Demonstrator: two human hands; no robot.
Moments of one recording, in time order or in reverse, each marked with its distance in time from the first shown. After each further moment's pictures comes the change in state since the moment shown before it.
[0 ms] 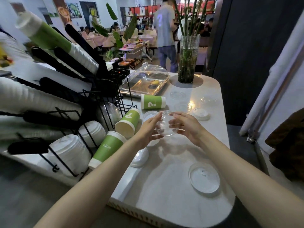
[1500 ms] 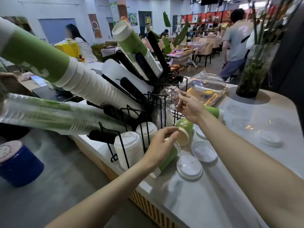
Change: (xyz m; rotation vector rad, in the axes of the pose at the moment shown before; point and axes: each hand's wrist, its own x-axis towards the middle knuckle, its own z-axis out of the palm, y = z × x) left_hand -0.126 0.015 -0.109 0.399 0.376 0.386; right_hand 0.107 -0.058 0.200 0.298 -0.270 -0.043
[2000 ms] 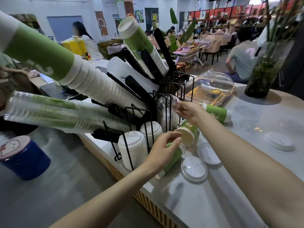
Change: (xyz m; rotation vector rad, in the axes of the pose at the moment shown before) left_hand -0.007 -0.012 -0.004 -0.006 -0.020 0.014; right_hand 0.030 0.025 -0.001 -0.135 0.136 0.170
